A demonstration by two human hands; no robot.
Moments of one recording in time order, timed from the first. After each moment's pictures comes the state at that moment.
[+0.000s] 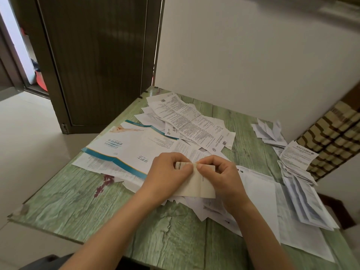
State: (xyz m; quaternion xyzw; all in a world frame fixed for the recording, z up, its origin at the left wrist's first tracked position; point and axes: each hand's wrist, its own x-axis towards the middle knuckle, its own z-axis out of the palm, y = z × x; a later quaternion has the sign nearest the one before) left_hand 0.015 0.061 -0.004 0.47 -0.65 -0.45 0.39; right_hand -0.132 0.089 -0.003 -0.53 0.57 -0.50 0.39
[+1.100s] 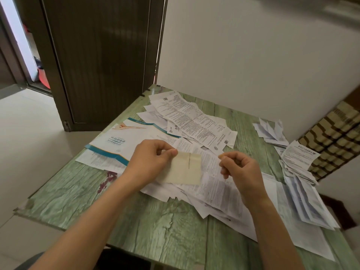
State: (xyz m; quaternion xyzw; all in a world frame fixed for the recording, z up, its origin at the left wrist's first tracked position) left_hand 0.044 0.042 0.001 0.51 -0.63 -0.44 0.39; right_hand -0.159 0.089 0.004 -0.47 0.60 -0.54 0.34
